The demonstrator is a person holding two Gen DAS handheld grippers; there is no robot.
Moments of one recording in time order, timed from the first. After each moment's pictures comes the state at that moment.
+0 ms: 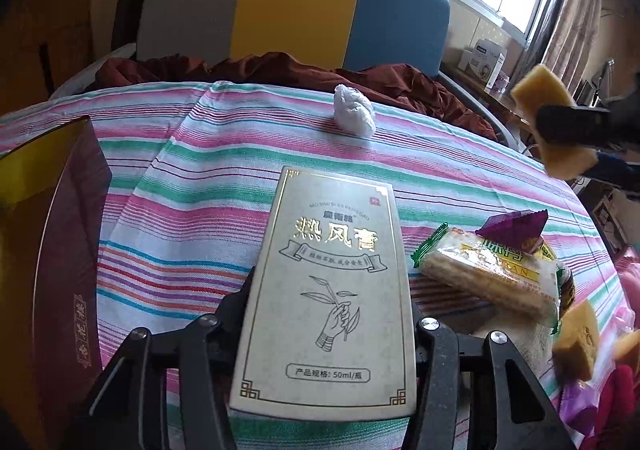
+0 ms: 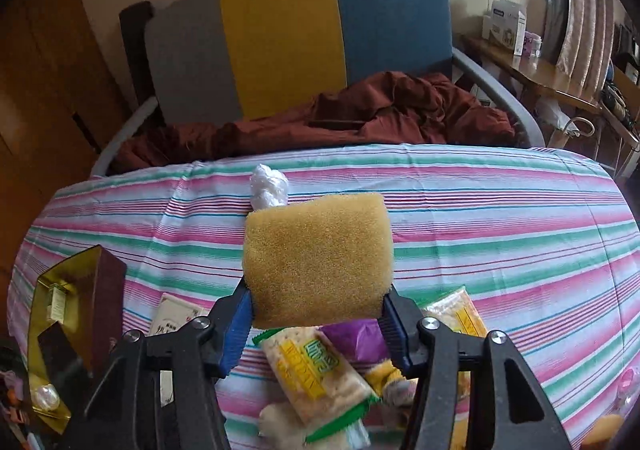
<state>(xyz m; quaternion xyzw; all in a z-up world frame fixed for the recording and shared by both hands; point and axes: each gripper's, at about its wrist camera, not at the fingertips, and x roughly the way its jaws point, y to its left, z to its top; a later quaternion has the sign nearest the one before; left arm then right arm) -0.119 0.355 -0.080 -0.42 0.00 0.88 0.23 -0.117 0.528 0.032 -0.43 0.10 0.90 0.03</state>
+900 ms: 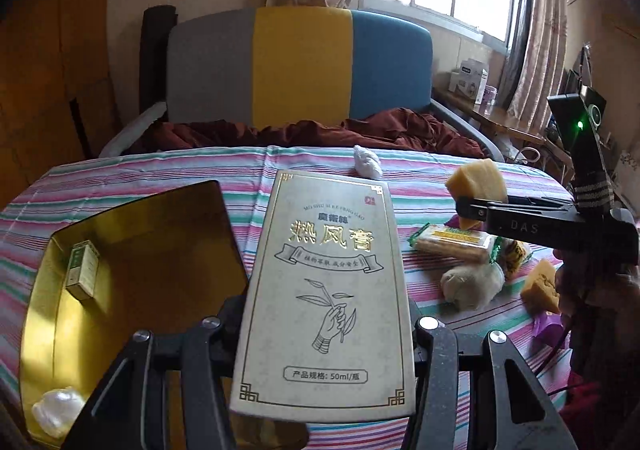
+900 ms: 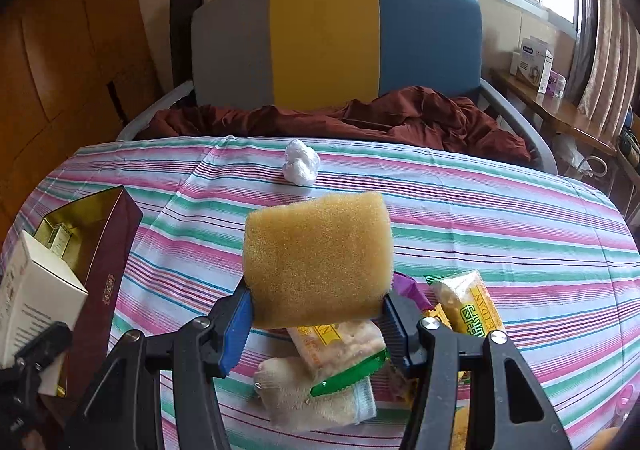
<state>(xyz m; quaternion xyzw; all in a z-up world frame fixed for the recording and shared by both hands) -0.039 0.257 0.012 -0.35 0.04 0.91 0.22 -0.087 0.499 0.007 -0.41 0.03 0.91 -0.01</state>
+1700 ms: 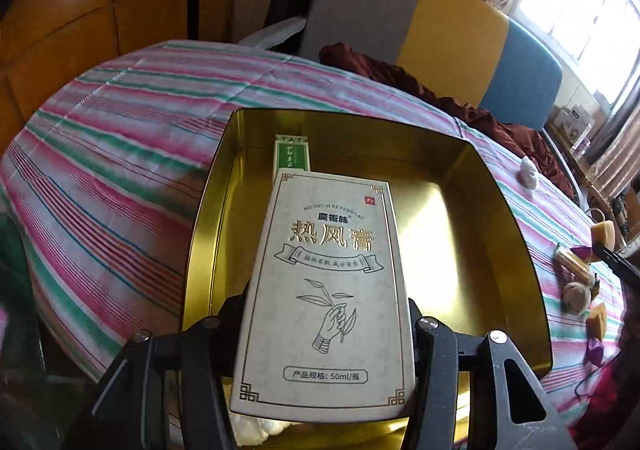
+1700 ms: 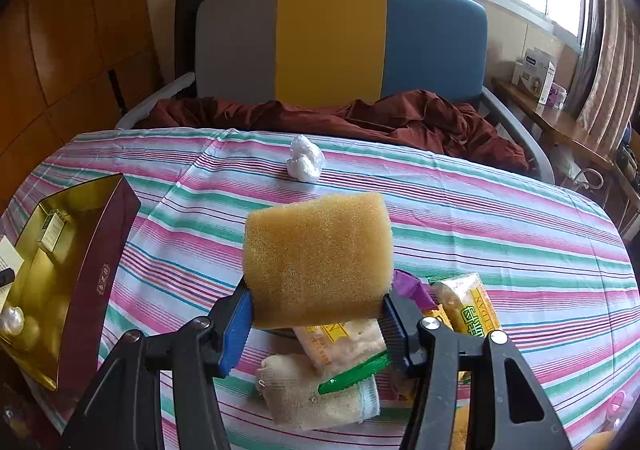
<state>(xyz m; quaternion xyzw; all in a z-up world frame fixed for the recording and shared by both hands) -0.097 0.037 -0.036 -0.47 -0.07 0.88 0.07 -0.086 0.486 0.004 -0.41 0.00 0.91 -0.01</state>
